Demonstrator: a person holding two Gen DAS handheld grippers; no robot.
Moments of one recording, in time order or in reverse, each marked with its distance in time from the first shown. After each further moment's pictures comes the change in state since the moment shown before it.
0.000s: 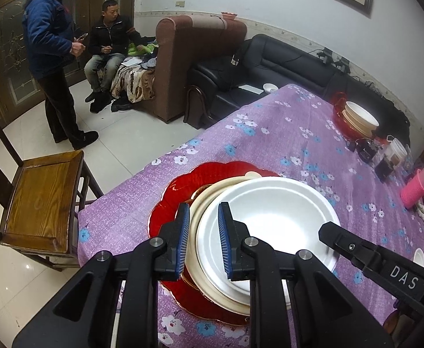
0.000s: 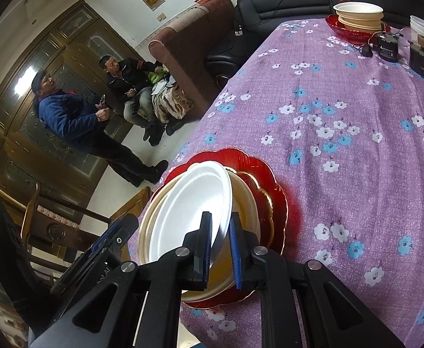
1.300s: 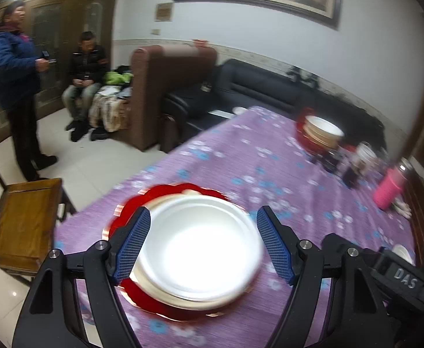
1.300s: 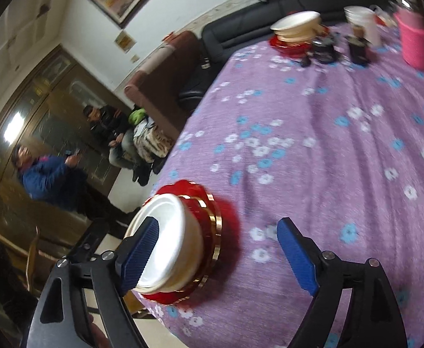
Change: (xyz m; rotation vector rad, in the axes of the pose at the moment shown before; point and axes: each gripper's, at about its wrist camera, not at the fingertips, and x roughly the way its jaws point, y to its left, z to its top) left arm -0.038 -0.054 -0.010 0.075 -0.137 -0.124; right arm -0.067 -0.075 -0.018 0.186 -0.174 -0.040
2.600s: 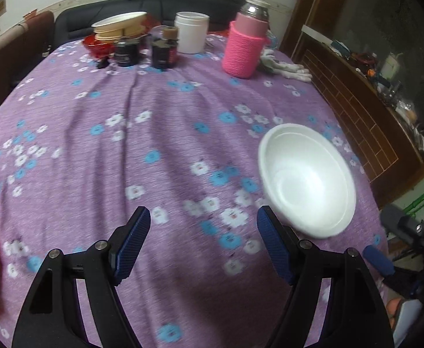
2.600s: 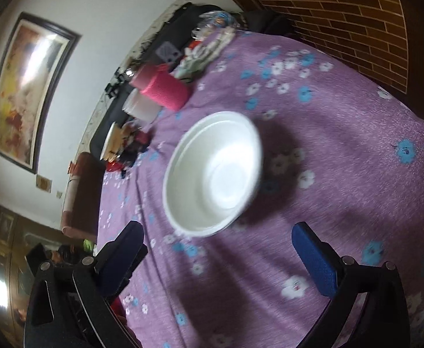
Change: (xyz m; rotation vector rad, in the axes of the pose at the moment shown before) left arm 0.048 -0.303 -0.099 0.467 0.390 -0.429; right arm -0.215 -0.307 -0.037 0.627 -0.322 -0.233
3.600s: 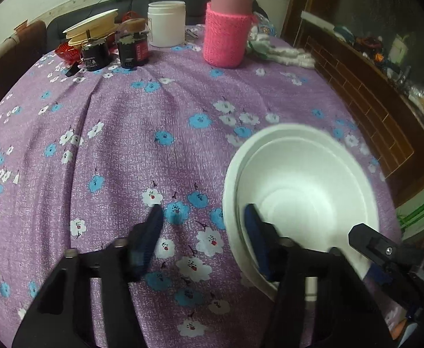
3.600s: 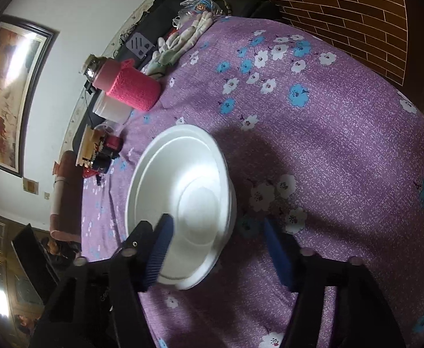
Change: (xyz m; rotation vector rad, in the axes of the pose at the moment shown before) left arm 0.064 -0.047 0.018 0.064 0.024 0.064; right arm 0.054 -0.018 0.038 0.022 0.066 -0.075
